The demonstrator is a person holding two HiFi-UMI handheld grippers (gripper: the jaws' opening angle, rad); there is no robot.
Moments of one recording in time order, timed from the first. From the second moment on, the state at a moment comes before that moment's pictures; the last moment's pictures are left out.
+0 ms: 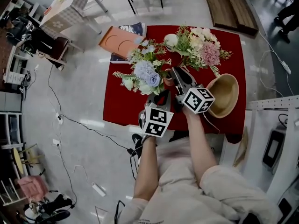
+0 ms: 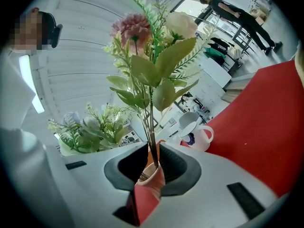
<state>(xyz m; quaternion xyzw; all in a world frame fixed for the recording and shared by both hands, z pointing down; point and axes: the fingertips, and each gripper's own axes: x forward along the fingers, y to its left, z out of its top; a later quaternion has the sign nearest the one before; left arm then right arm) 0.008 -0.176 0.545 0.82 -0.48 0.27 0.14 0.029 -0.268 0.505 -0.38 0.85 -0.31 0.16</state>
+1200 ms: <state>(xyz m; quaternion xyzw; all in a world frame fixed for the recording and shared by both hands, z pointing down) 0.007 -0.160 0.532 0.83 -0.47 0.27 0.13 0.044 -0.256 0.494 -0.44 0.85 -0.27 0.14</state>
